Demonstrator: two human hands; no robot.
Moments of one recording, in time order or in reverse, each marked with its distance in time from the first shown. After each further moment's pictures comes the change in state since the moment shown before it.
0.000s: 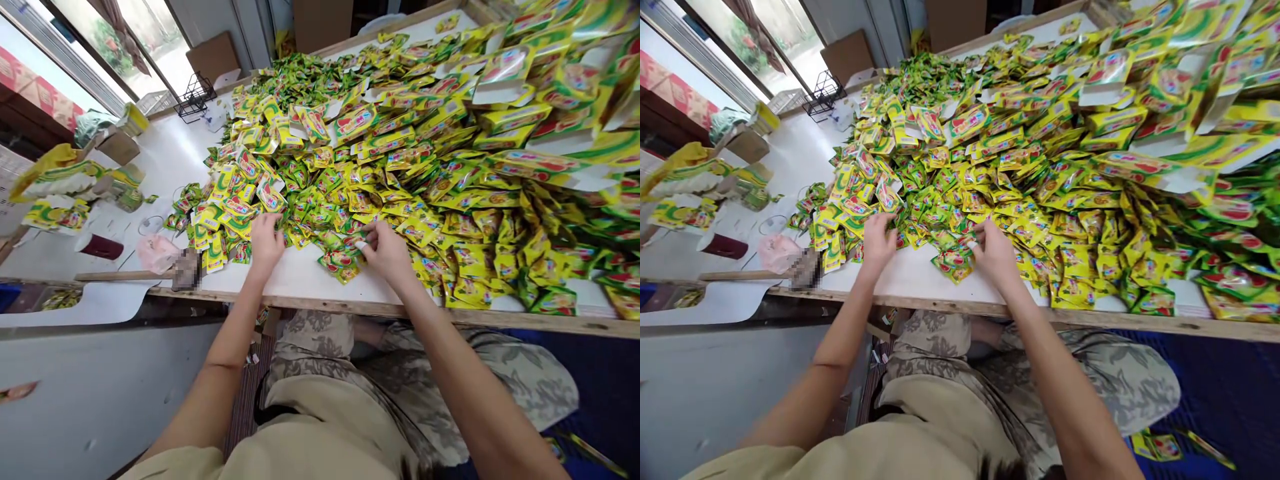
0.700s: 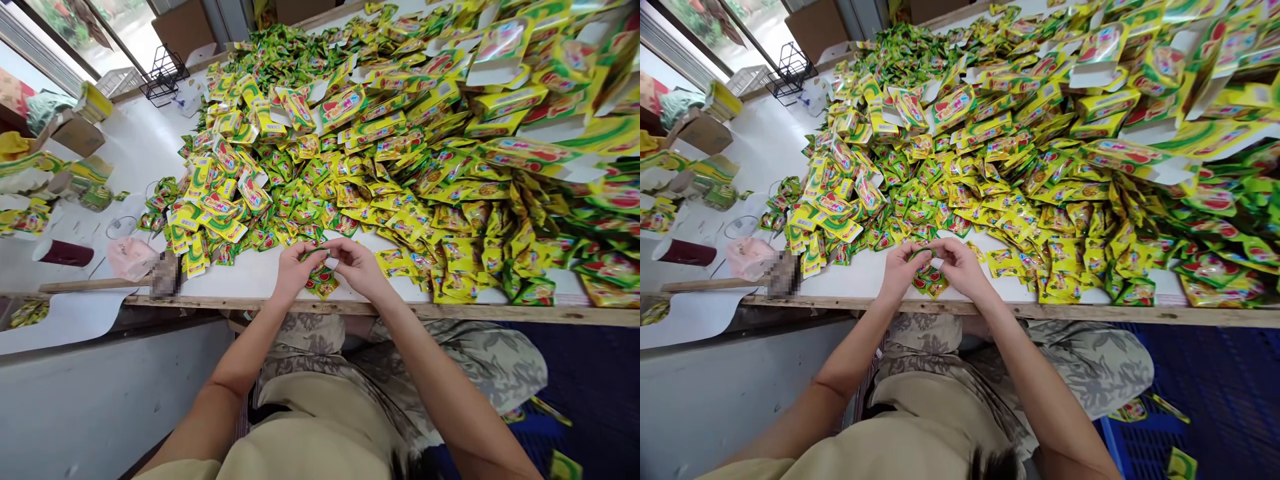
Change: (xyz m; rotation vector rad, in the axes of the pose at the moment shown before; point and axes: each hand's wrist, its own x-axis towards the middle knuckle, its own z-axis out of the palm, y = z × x) left_hand -0.042 0.075 0.040 -0.954 -0.244 -0.405; right_hand -0.028 -0.037 0.012 0.626 -0.254 -0.080
